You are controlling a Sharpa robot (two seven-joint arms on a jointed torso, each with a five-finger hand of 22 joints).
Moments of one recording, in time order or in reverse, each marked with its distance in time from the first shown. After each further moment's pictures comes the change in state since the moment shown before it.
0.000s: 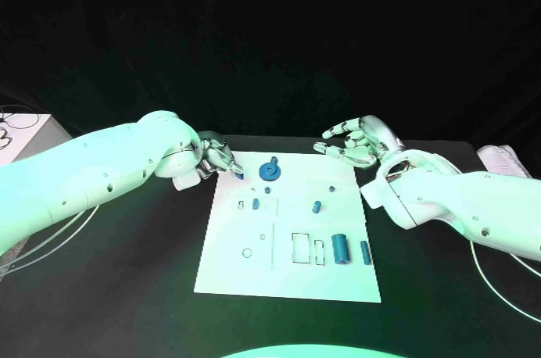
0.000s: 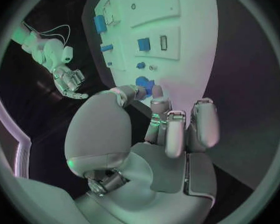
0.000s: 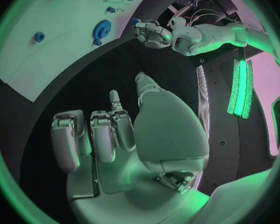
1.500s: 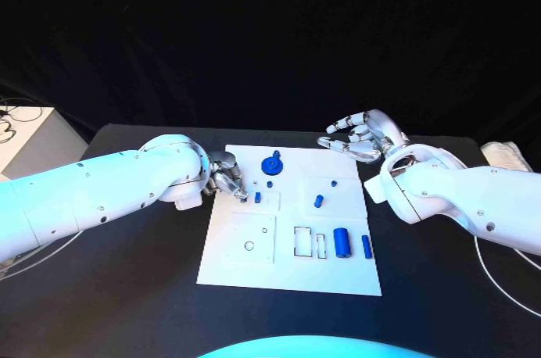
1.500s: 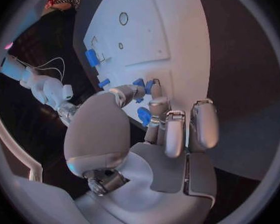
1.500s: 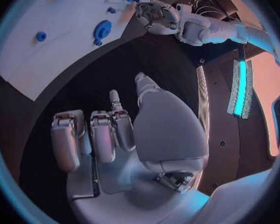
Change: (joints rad) left arm -0.047 -0.074 -0.057 0.204 -0.200 -0.034 0.007; left_hand -0.020 -0.014 -0.003 -0.003 0.015 0.012 -0.005 -0.003 -0.001 0.023 -0.012 0.005 0.009 0.000 -0.007 0.000 0.000 0.000 0.007 -0.007 0.004 0.009; right arm -0.004 -0.008 -0.001 -0.001 0.000 0.006 -0.001; right_hand 0.004 0.004 0.000 0.000 0.000 0.000 0.000 0.008 0.002 0.000 0.000 0.000 0.000 0.000 0.000 0.000 0.000 0.000 0.000 0.000 -0.004 0.001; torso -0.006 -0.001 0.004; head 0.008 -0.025
